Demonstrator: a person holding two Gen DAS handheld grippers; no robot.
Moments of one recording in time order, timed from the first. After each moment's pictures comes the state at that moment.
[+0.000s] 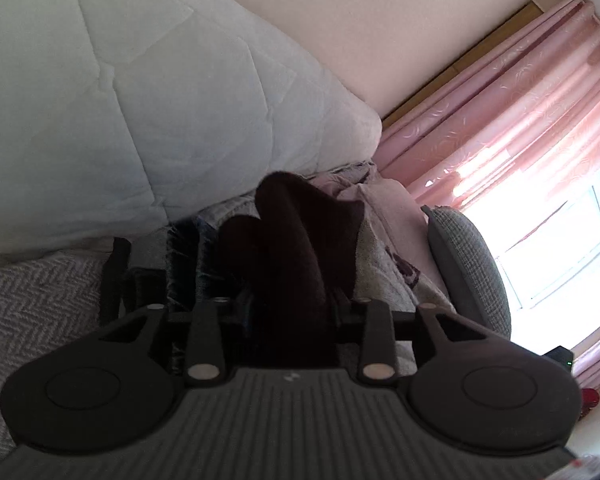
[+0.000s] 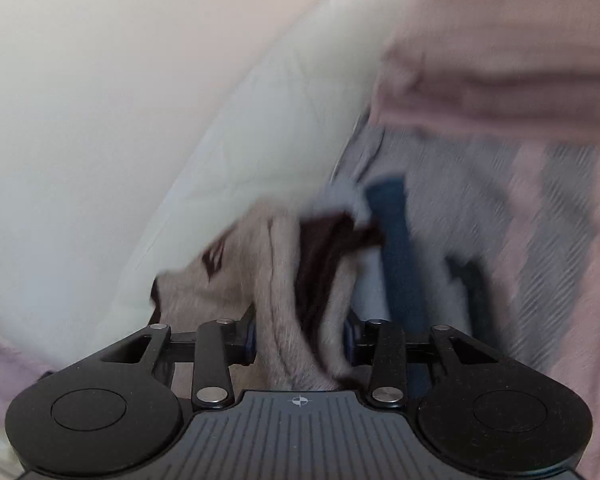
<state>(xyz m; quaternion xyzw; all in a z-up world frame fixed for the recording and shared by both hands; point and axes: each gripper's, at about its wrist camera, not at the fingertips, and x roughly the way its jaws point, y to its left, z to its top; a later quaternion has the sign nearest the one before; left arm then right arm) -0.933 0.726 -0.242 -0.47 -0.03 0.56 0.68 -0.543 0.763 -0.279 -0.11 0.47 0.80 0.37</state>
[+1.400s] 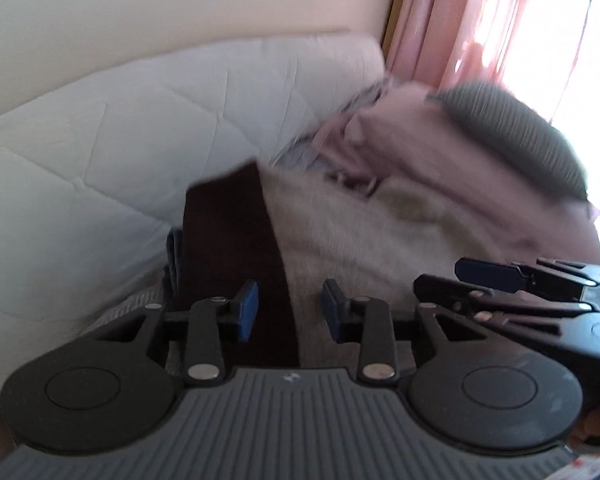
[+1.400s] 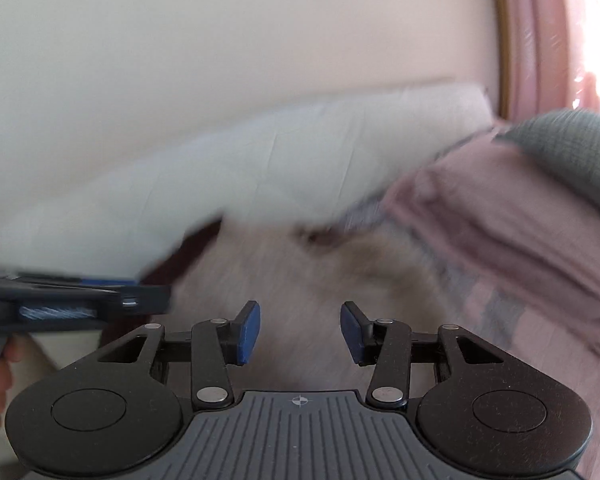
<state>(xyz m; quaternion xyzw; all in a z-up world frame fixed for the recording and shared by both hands) -0.808 0.690 -0.176 -0.30 0.24 0.63 0.67 -0.670 0.642 -0.245 -0.27 0.22 0.82 0.45</state>
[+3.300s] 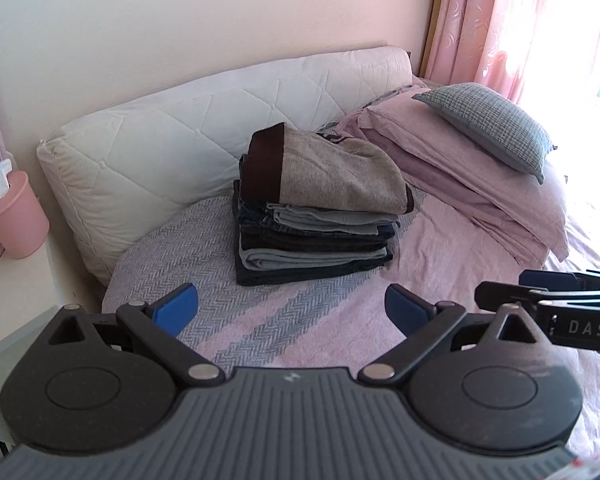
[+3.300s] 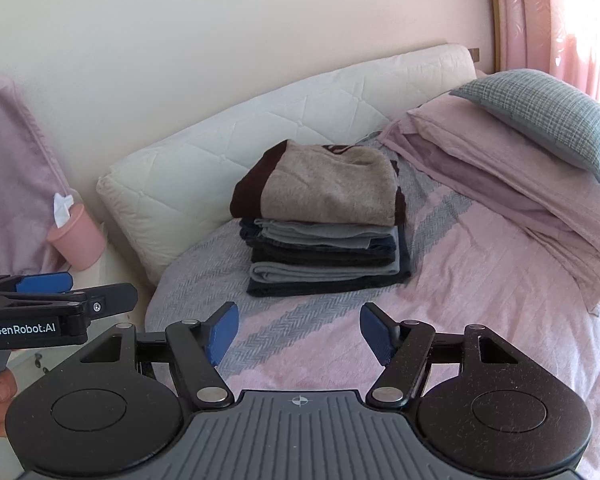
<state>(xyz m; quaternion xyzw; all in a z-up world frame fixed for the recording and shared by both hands) -0.709 0.379 -0.031 -0.31 0.23 0.70 0.59 -0.532 0.370 -0.094 -0.28 0.28 0.82 0.41</state>
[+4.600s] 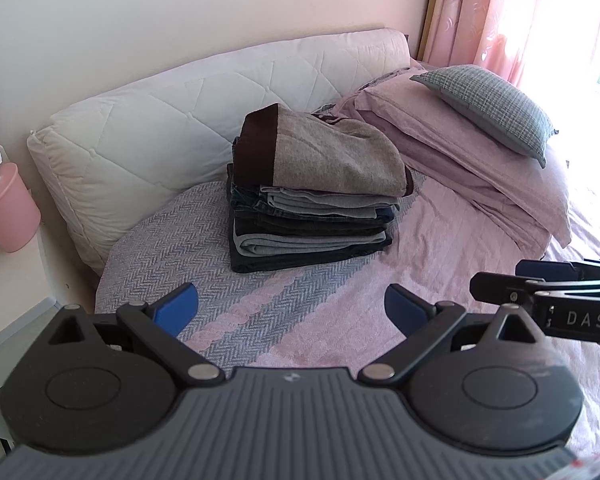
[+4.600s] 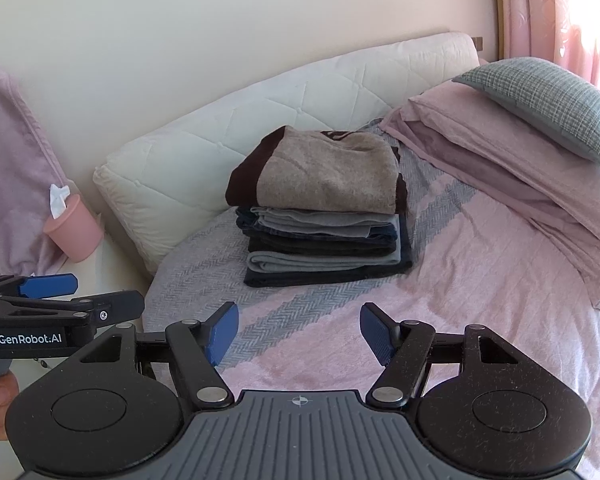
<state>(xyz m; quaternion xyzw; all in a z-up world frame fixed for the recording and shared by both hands) -0.705 0.392 -0.047 -0.32 0.25 0.69 0.59 -0.533 0.385 -0.108 -0.29 0.29 0.82 0.41</state>
